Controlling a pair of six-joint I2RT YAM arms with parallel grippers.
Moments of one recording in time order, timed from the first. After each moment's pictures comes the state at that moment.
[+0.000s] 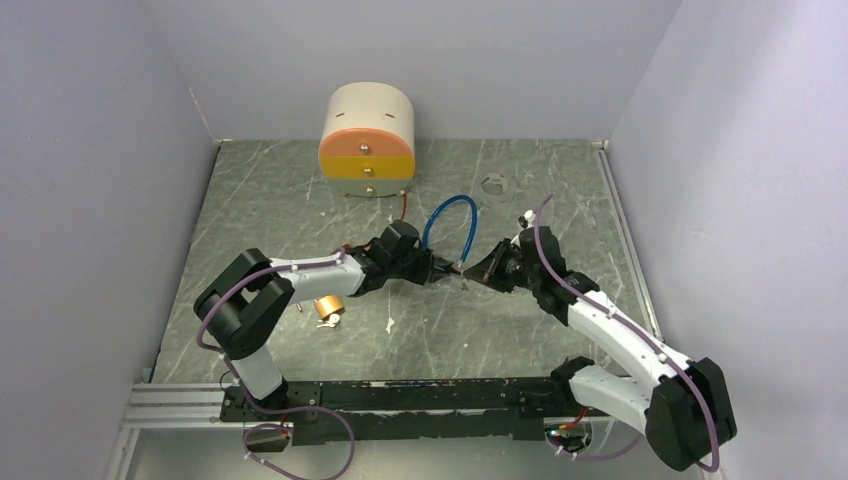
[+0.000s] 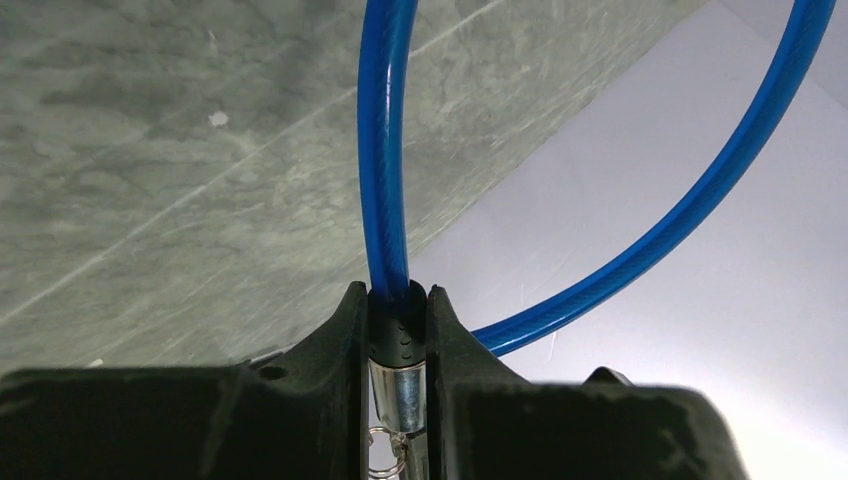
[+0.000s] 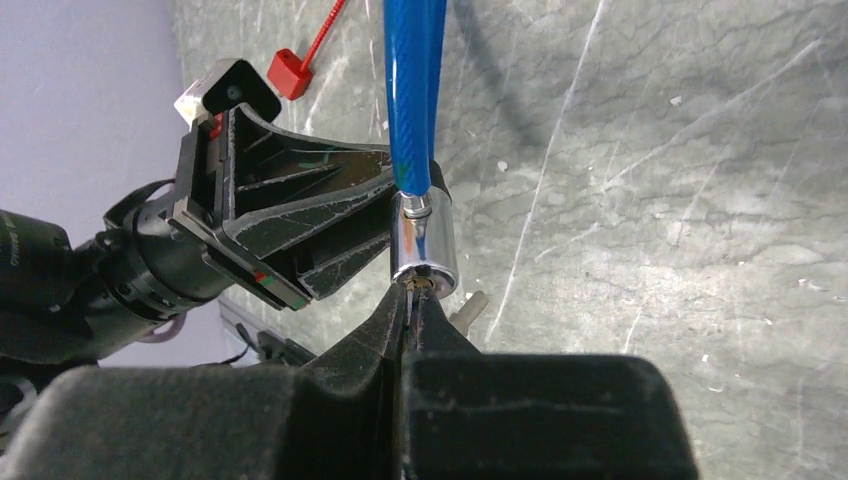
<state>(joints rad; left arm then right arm) -0.82 1.70 0.94 0.06 0.12 -1.98 0.45 1.00 0.57 -0.19 -0.24 0.91</state>
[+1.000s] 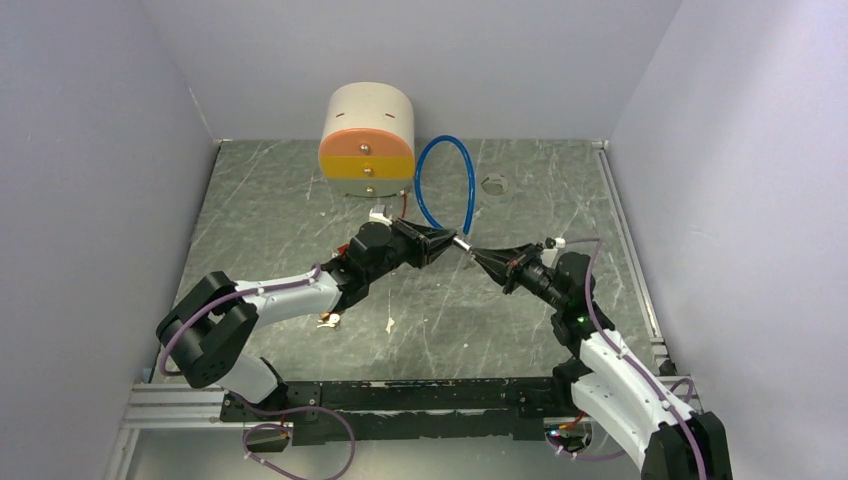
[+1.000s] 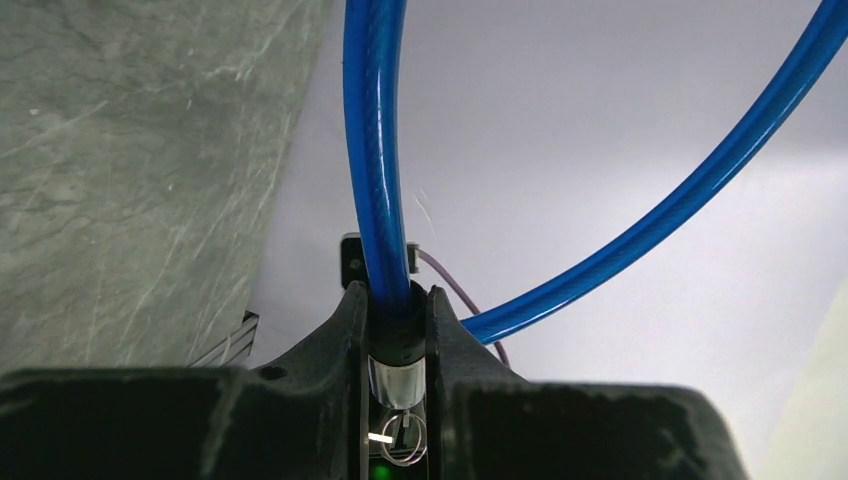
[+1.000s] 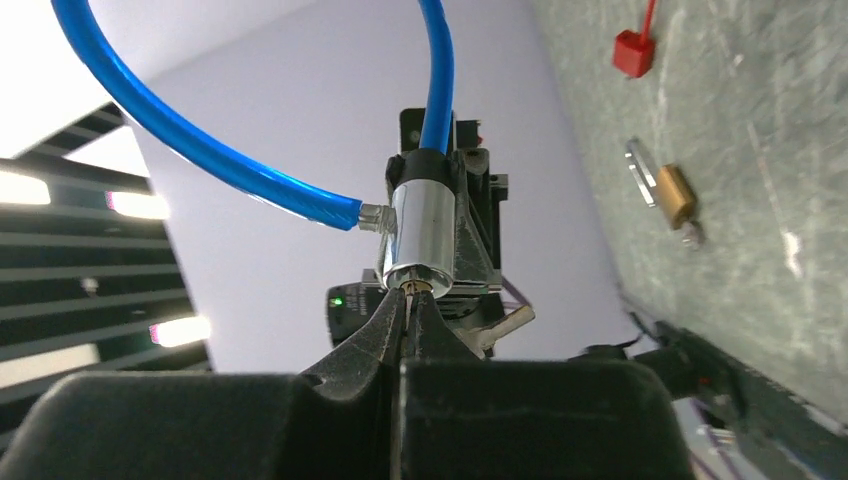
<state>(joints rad) -0.82 1.50 0.76 0.56 0.03 -1.81 0.30 0.77 0.31 0.30 -0.50 1.78</state>
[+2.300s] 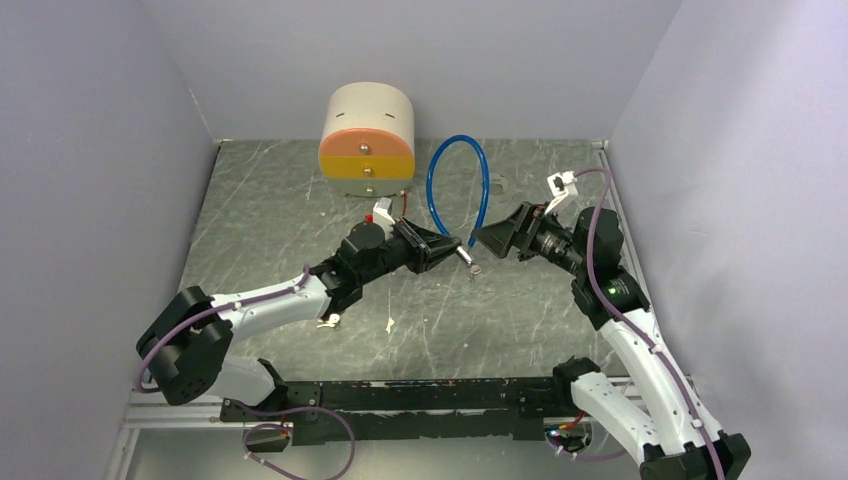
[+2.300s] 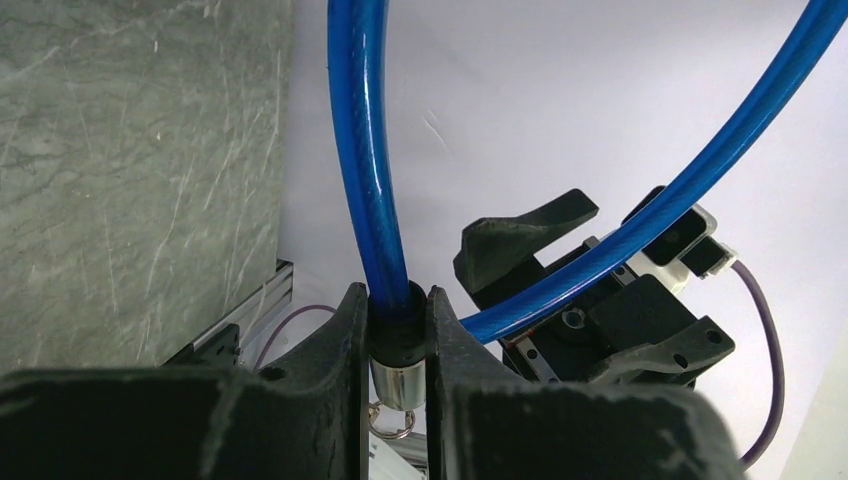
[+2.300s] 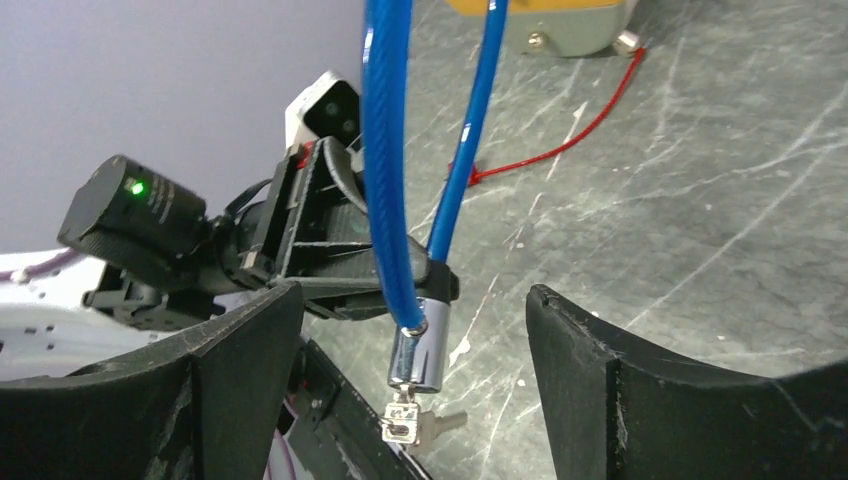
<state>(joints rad) -0.84 1.39 0.76 0.51 0.12 -1.64 0.28 0.78 0.80 -0.20 -0.50 0.63</state>
